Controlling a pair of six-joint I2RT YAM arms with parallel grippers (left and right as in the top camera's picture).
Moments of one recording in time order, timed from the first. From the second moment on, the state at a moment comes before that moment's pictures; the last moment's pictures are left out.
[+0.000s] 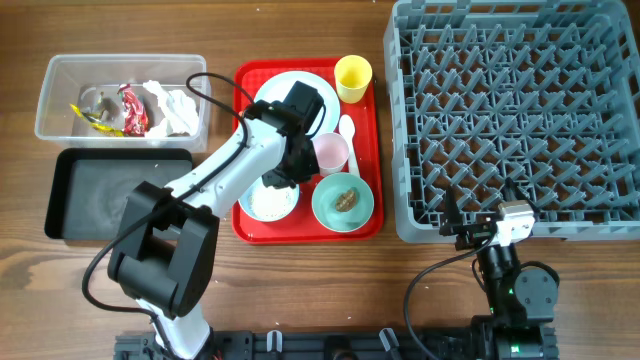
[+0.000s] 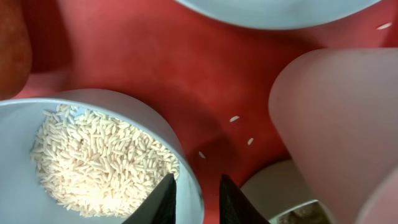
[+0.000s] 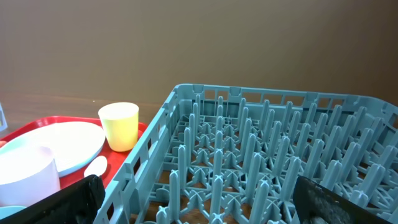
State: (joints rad) left arm -0.50 1.89 1.34 -0.94 0.05 -0.72; right arm 0.00 0.02 0.01 0.01 -0.12 -0.04
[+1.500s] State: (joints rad) left arm -0.50 1.89 1.30 -0.88 0.02 -0.72; right arm 0.00 0.02 0.01 0.01 -0.12 -0.04
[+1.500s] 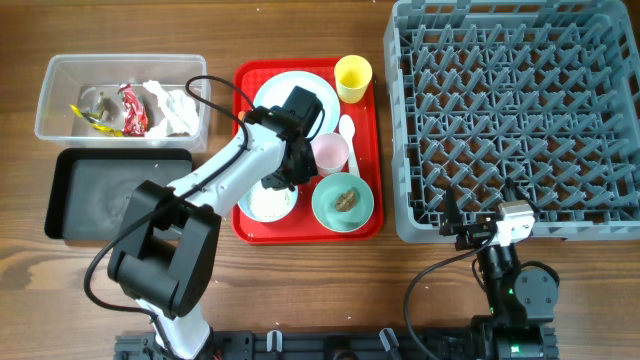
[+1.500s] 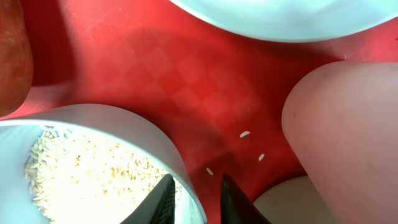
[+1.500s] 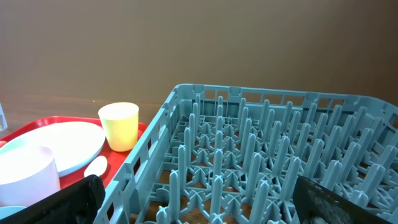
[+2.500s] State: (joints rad) left arm -0.54 1.89 1.30 -0.91 0.02 -0.72; right arm 0.00 0.02 0.01 0.01 -0.12 -0.04
